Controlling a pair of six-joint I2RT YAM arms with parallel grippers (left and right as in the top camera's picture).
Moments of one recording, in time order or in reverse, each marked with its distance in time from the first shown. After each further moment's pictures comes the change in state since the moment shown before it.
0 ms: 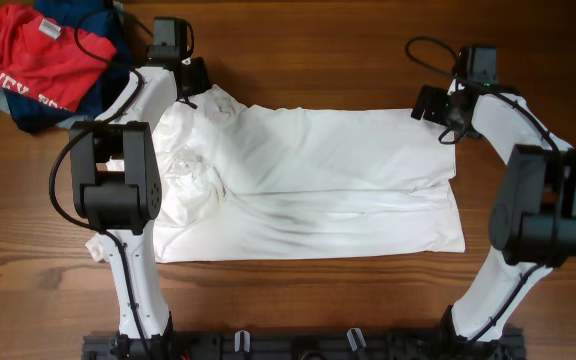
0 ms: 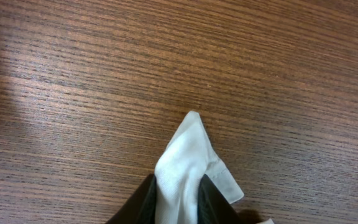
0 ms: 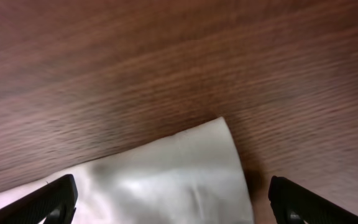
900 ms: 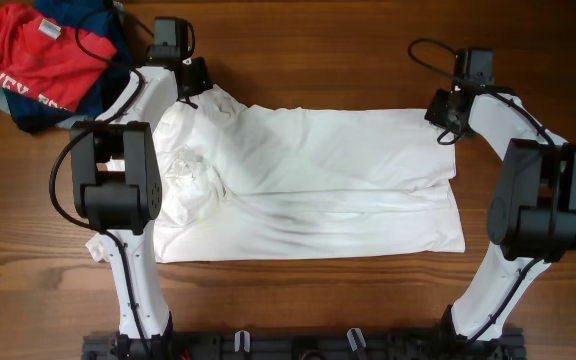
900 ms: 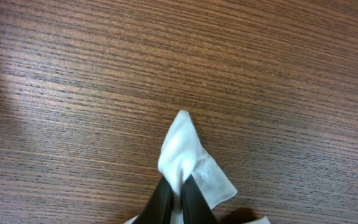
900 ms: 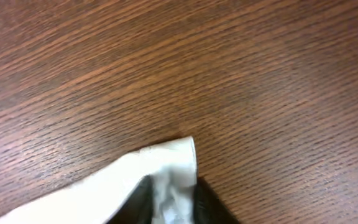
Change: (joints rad) left arm -0.002 0.000 0.002 -0.006 0.004 -0.007; right arm 0.000 0.020 0.005 0.006 0.096 0.098
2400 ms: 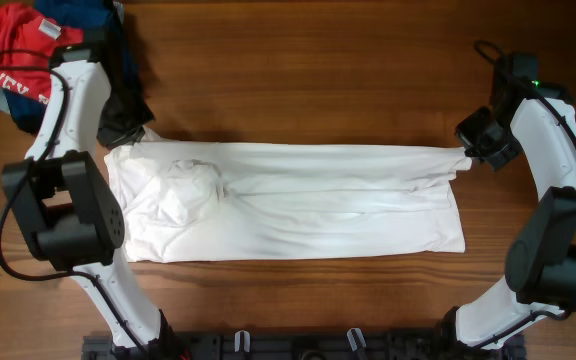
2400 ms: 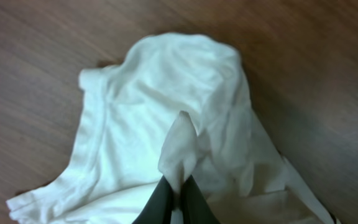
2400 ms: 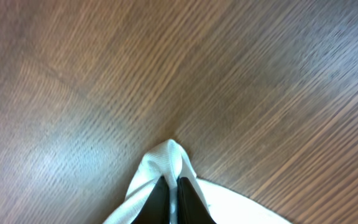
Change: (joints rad) left arm 0.202 -0.232 0.005 -0.780 -0.067 -0.136; right arm -0.096 -0.246 0.006 -0.525 -0.046 0.415
